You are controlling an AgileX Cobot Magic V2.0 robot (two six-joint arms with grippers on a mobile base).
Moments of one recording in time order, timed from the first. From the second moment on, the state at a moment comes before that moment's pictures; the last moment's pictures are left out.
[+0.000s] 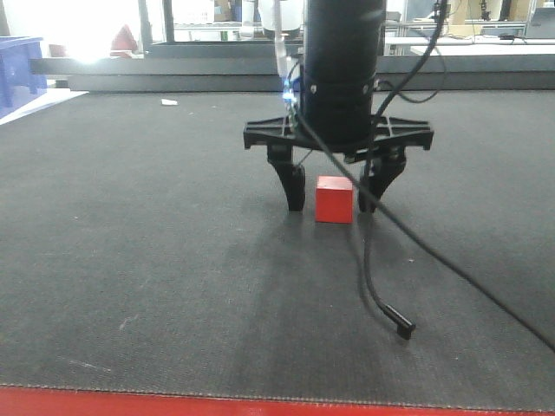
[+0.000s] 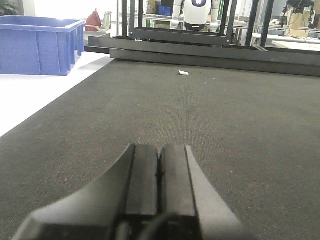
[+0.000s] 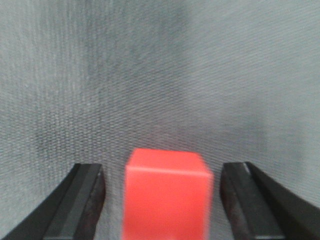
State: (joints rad) left arm -0.04 -0.01 0.03 0.00 0.01 -0.04; right arm 0.58 2.06 -1.63 -0.21 0.94 0.84
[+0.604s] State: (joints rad) left arm -0.04 -0.01 0.03 0.00 0.01 -0.04; right arm 0.53 1.92 -1.65 -0.21 0.95 0.65
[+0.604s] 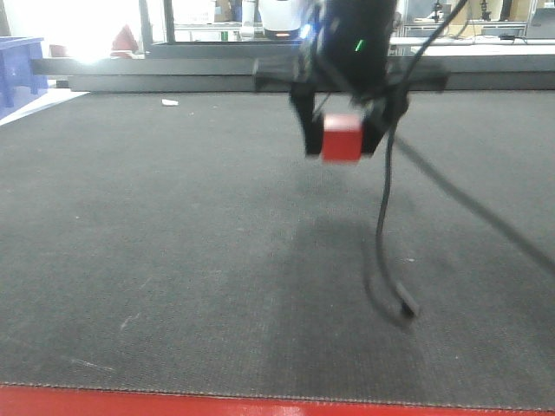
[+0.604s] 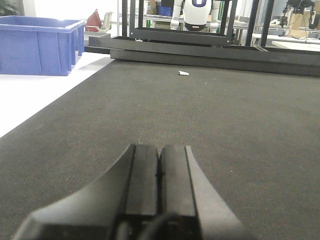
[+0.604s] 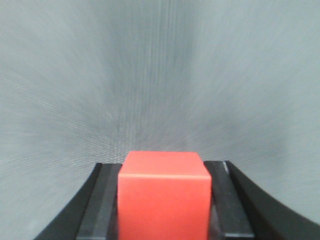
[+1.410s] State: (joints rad) left arm -0.04 -0.01 0.03 0.00 0.01 -0.04; right arm 0.24 1.03 -0.72 -0.12 0.66 0.24
